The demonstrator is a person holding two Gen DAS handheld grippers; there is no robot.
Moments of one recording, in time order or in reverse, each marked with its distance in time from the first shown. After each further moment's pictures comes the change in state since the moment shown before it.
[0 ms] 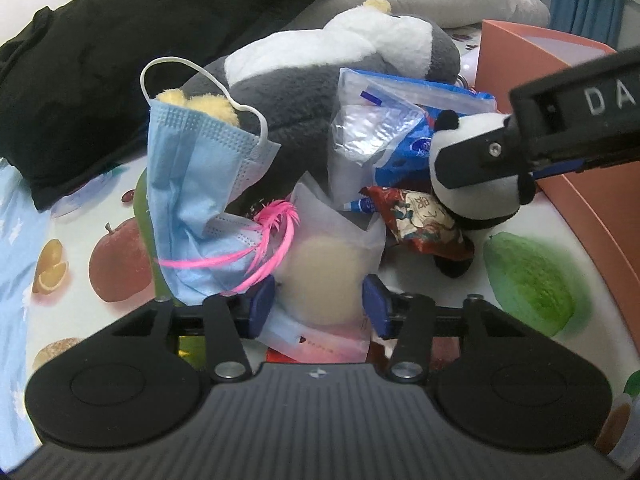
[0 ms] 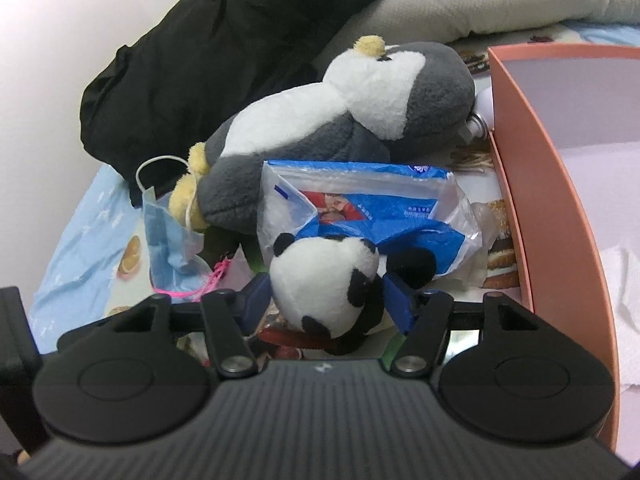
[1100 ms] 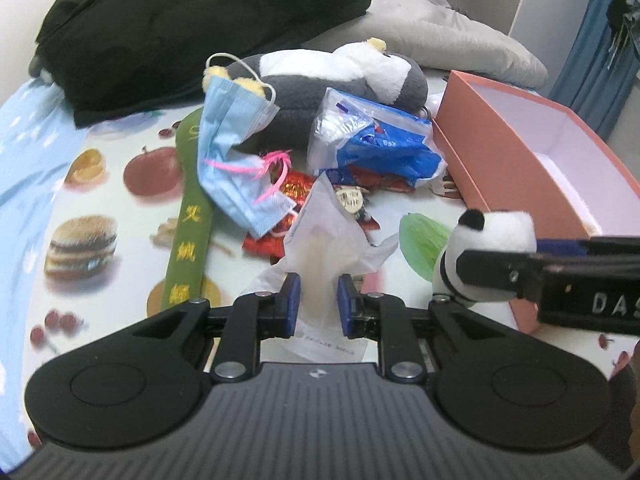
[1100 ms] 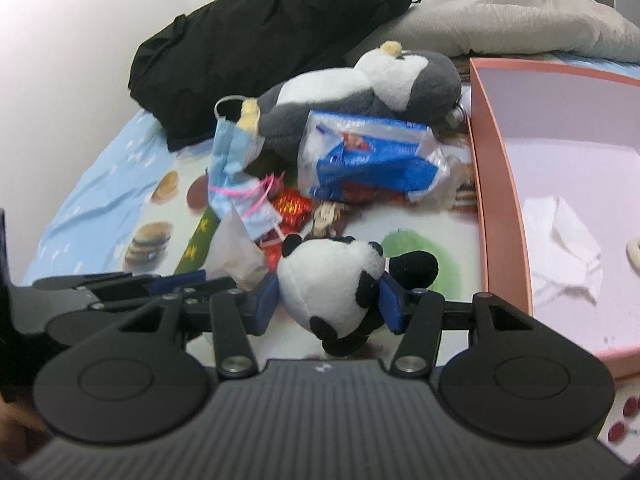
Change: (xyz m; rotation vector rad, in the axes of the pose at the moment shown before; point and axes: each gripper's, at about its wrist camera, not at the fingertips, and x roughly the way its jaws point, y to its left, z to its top) left arm -0.129 -0.011 -0.055 -0.252 -0.023 -0.076; right arm -0.103 0.025 -0.080 -0.129 0.005 -0.018
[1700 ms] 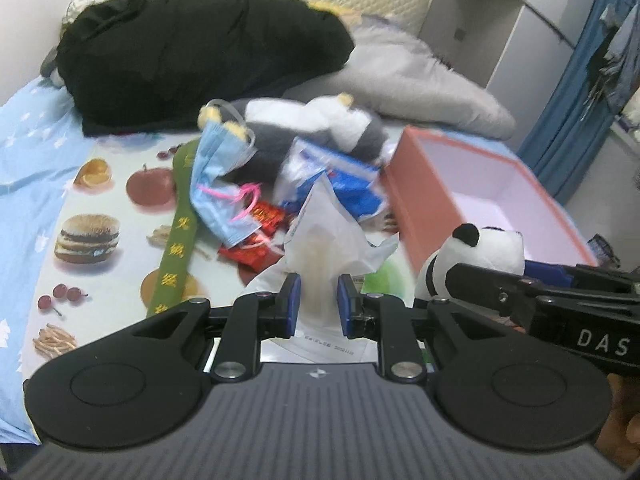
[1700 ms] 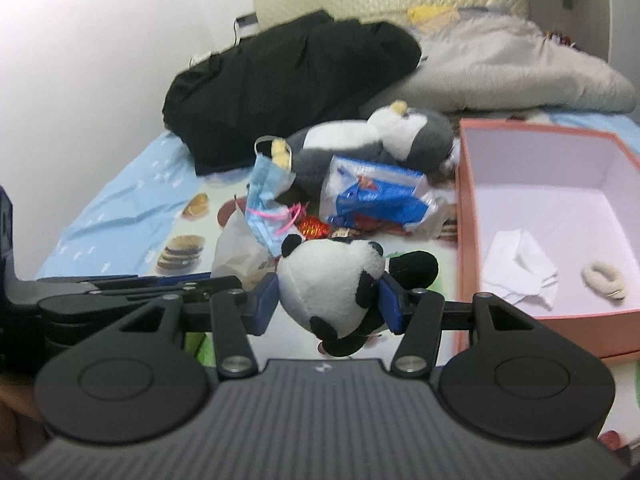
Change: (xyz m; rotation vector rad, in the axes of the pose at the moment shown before) left arm -0.095 -0.020 -0.006 -0.075 -0.117 -0.094; right arm -0.098 0.018 -0.015 -0.058 -0.161 -0.017
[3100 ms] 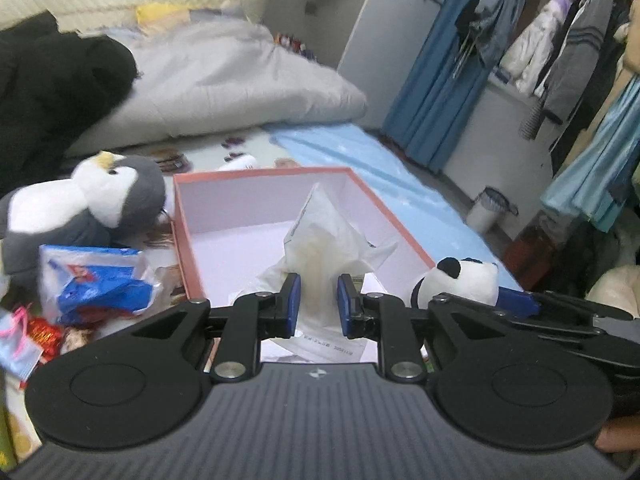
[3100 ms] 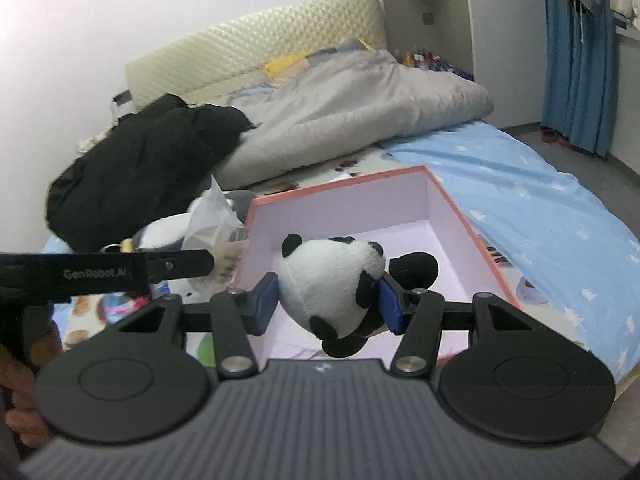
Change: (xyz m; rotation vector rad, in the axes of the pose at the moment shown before) left arm 0.100 -0.196 0.109 0.226 0.094 -0.345; right arm -0.058 -0.178 0.041 0.208 -0.098 -0.292
